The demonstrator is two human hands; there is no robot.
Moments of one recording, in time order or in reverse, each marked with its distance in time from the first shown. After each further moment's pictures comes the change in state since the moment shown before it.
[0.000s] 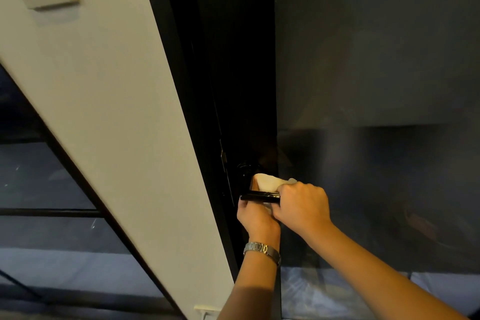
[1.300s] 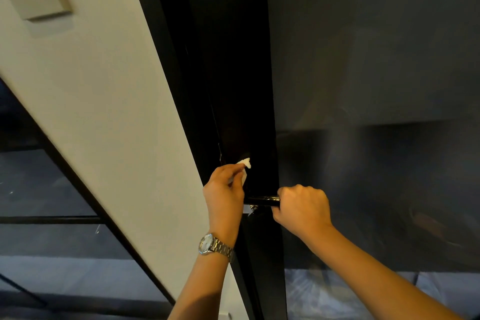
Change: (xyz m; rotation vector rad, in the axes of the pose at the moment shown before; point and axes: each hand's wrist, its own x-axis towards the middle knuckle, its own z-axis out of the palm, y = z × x) left_hand 0.018 0.073 -0.014 1.086 -0.227 1.092; right_hand 0.000 -0.001 -0.004 -0.018 -0.043 0.006
